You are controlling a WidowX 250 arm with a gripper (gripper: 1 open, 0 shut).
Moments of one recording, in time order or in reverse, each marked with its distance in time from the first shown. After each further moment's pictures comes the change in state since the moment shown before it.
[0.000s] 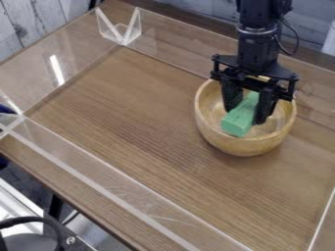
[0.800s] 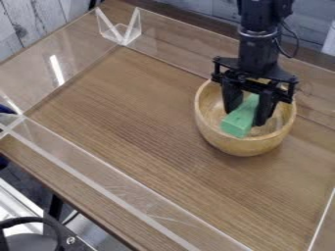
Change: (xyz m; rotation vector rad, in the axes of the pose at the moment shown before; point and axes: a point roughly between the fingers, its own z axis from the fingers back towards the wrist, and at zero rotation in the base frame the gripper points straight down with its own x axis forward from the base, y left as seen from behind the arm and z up) arm 0.004 0.002 -0.006 0.008 0.014 -0.003
